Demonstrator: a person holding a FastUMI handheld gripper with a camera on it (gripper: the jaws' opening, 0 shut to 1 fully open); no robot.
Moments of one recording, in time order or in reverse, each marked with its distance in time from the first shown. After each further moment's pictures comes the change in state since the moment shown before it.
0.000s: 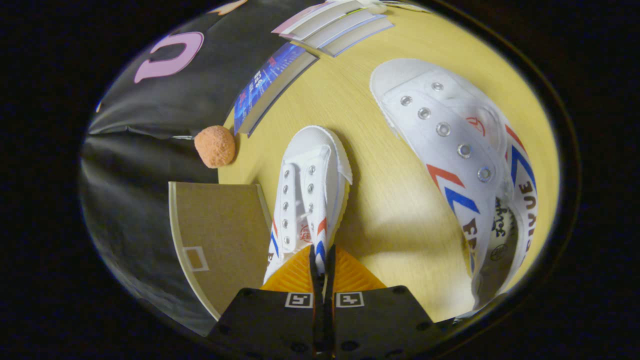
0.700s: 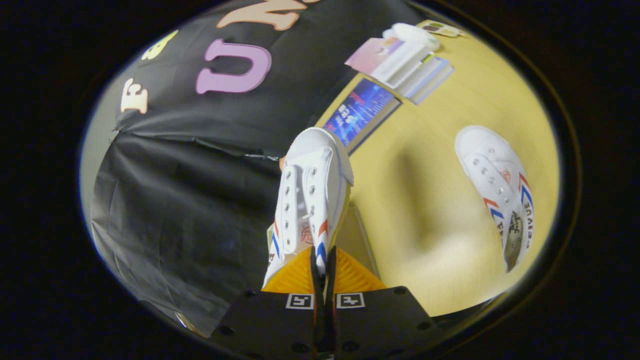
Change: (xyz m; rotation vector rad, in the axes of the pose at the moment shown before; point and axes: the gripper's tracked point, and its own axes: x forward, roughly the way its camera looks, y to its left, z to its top) arm -0.102 0.152 0.016 -0.103 -0.146 0.307
